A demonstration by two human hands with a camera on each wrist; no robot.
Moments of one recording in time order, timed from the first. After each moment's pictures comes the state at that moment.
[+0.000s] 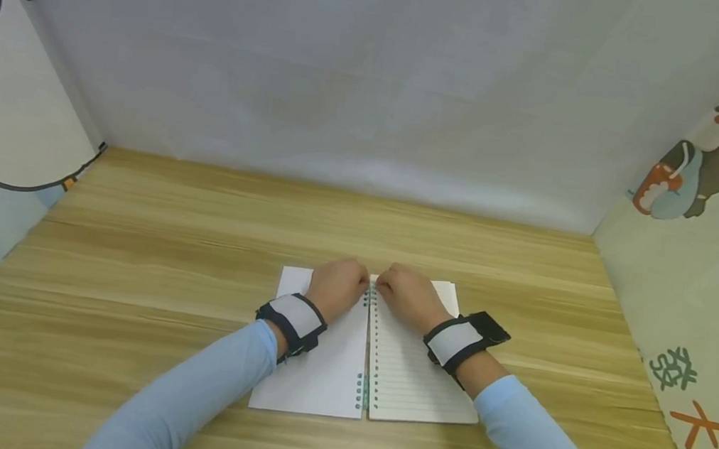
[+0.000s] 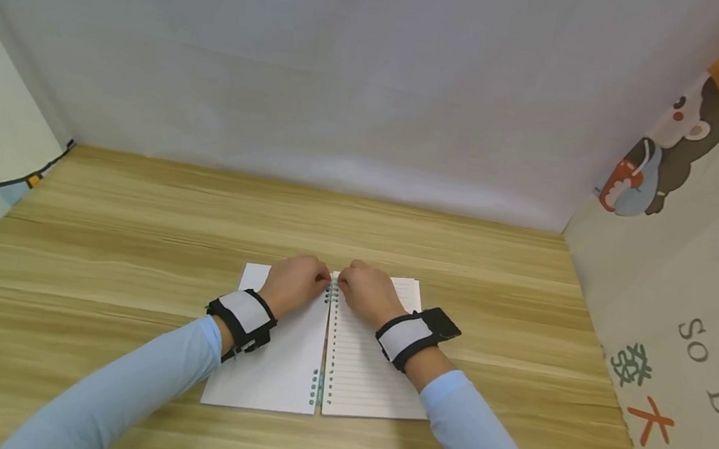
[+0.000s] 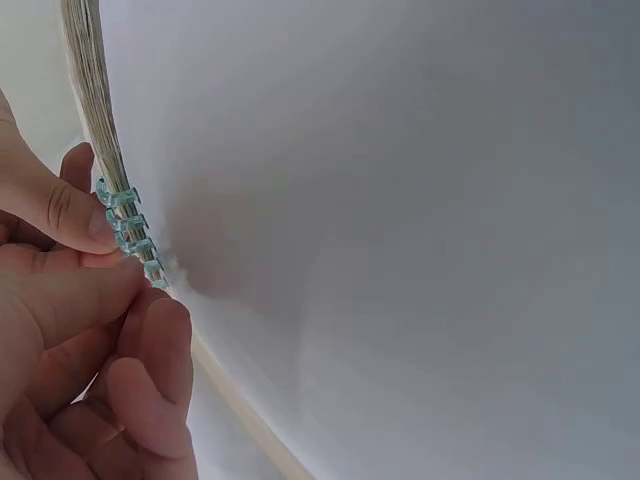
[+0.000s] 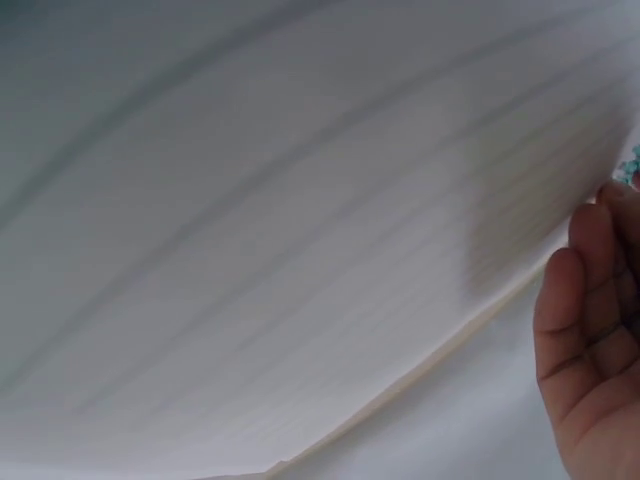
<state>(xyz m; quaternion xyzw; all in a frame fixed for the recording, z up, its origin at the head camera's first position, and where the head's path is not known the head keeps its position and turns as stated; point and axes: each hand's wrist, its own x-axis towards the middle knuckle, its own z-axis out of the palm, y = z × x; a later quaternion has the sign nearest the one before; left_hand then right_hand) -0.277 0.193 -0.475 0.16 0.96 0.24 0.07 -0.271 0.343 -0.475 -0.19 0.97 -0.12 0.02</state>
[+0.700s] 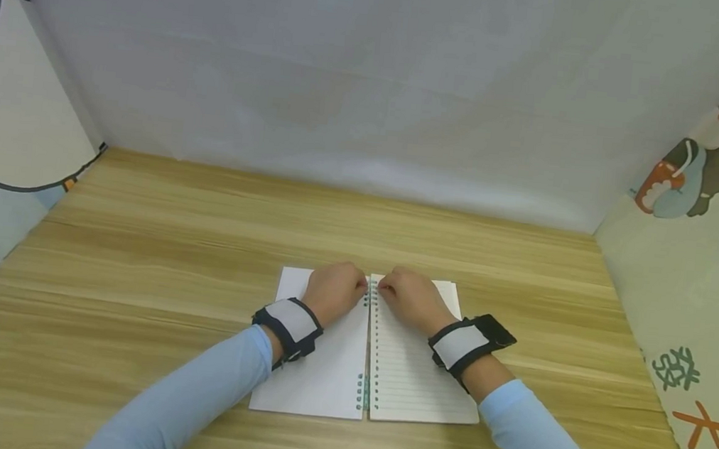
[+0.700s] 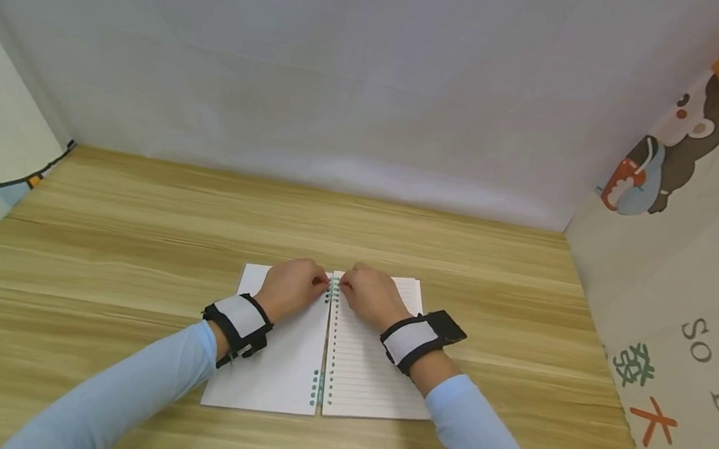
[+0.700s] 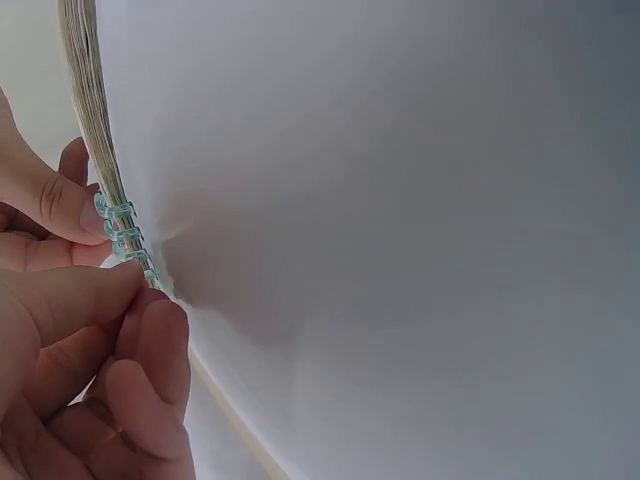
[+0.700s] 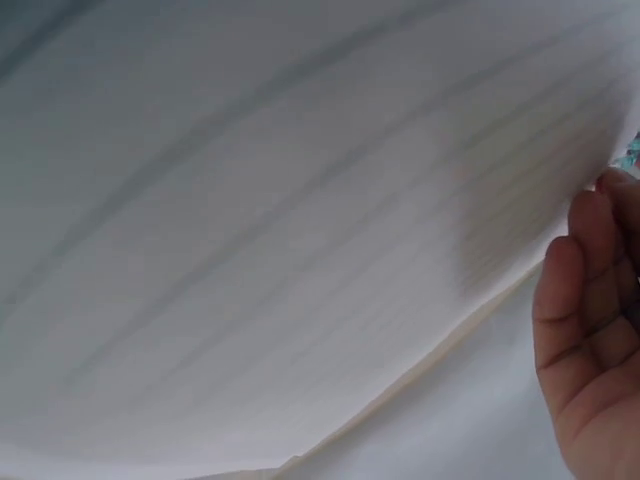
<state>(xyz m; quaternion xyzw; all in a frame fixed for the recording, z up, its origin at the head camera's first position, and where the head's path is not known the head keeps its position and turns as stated) -0.275 0.190 -0.478 0.15 0.96 0.24 0.09 -0.268 0.348 -0.475 -0.19 0.97 -0.13 0.04</state>
